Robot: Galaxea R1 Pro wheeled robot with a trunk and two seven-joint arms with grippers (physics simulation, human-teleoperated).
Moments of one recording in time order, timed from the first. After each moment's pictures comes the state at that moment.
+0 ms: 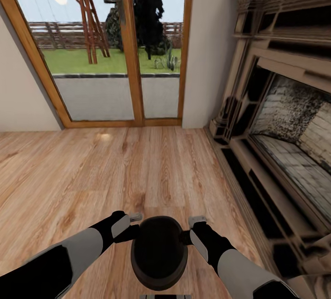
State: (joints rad) left arm -0.91 -0.06 -1.05 -0.17 1.37 0.52 0.30; right arm -0.73 0.17 0.29 -0.36 -0.24 0.53 -0.19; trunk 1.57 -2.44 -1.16
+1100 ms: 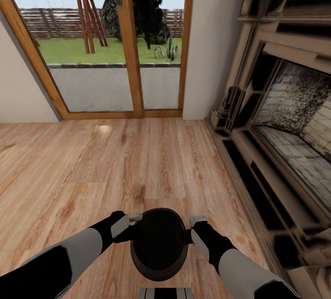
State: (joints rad) left arm -0.90 -0.06 -1.05 -0.17 1.37 0.52 0.29; right arm -0.73 0.16 0.29 -0.37 -0.24 0.52 -0.18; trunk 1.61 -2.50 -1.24
